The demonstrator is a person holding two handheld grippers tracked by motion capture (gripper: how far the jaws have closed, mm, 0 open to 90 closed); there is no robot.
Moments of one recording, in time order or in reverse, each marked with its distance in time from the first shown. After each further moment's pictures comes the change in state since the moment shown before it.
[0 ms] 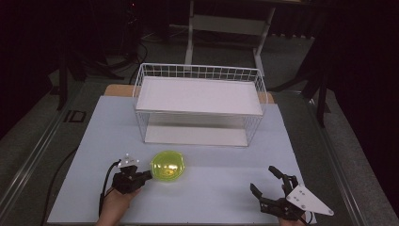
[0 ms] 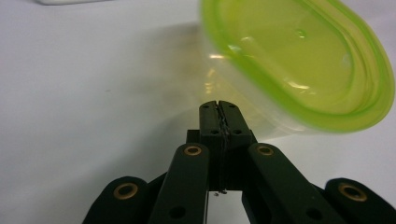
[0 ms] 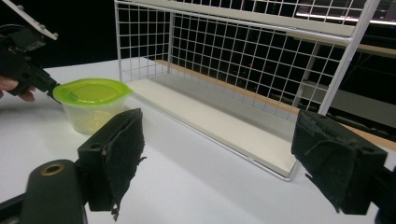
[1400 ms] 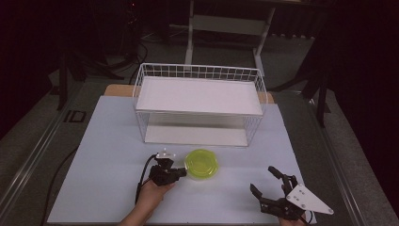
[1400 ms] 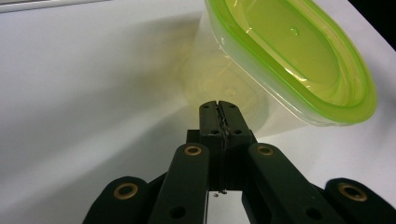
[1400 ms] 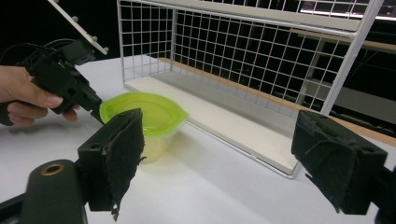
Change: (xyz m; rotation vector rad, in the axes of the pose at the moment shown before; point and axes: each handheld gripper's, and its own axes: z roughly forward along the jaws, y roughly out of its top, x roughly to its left) left arm -0.062 0.037 0.075 0.066 -0.168 0.039; right arm -0.002 -0.002 0.000 0.011 0.016 0.008
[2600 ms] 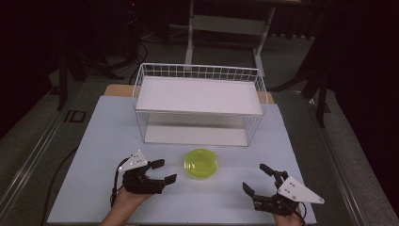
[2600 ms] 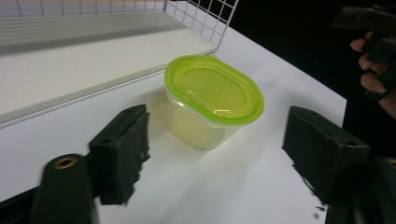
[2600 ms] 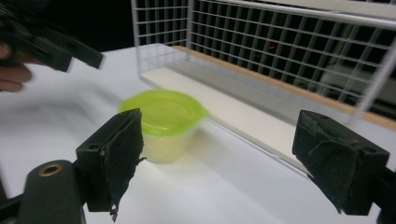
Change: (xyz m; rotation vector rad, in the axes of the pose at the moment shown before) left arm 0.001 -0.015 -0.084 -0.275 -0.113 0.193; right arm 0.006 0.013 0.018 0.069 0.068 0.020
